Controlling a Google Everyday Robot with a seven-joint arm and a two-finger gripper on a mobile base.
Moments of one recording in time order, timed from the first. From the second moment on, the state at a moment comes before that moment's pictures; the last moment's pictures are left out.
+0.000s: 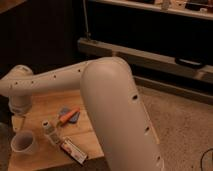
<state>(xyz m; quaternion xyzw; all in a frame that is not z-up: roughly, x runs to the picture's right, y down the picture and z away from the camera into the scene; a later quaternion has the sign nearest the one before) -0.398 0.132 0.695 -0.36 -0.13 0.11 0.92</state>
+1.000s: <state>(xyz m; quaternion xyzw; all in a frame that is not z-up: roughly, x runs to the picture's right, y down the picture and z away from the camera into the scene) -0.387 0.176 0.722 -0.37 -0.11 0.08 0.92</state>
